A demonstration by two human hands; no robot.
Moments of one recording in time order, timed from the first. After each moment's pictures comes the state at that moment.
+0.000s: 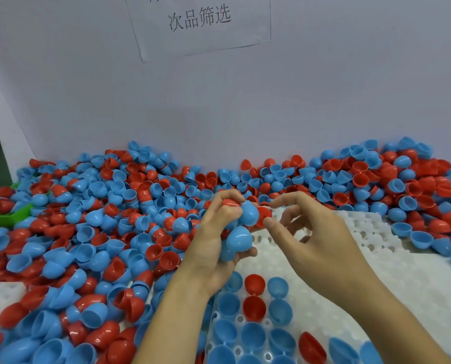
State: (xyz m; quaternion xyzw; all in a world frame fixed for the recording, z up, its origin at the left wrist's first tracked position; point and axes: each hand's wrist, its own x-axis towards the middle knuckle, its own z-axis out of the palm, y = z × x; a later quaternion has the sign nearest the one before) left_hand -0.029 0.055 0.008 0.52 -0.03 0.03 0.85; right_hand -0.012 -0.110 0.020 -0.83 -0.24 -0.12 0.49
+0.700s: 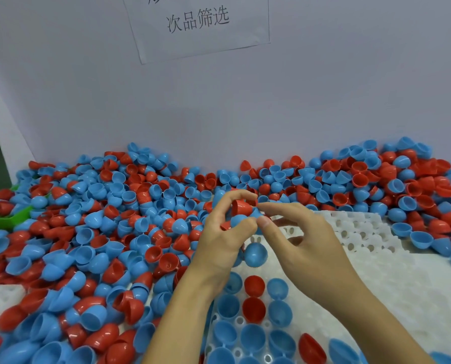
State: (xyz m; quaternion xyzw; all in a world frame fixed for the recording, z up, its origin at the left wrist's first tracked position) left_hand -0.024 0.051 0.000 0.67 -0.06 0.12 0.73; right_hand -0.015 -0.097 0.014 -0.79 -0.23 -0.09 0.56
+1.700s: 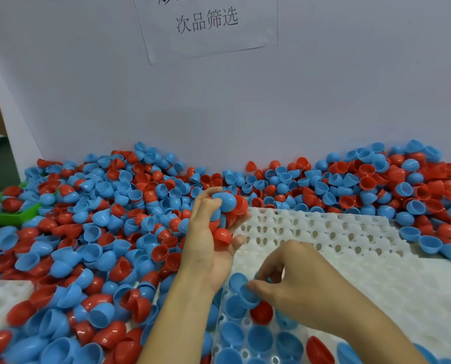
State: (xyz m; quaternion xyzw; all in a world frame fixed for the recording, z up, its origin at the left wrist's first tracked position) left_hand -0.030 0.057 0.016 0.41 0.07 0.13 0.90; right_hand -0.026 -0.093 0.012 -0.92 -0.23 0.07 0.31
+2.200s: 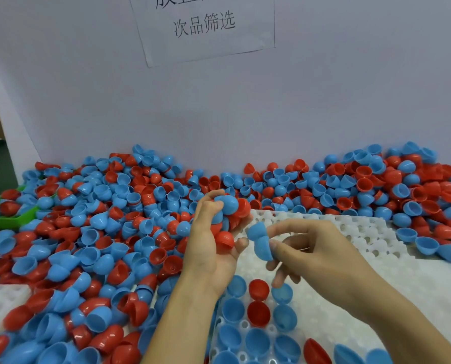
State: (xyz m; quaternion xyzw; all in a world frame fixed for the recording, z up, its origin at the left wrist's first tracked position) left_hand -0.027 0.052 0.014 0.41 0.04 0.12 0.90; right_hand -0.018 -0.112 0.034 -0.79 -0.20 0.12 0.57
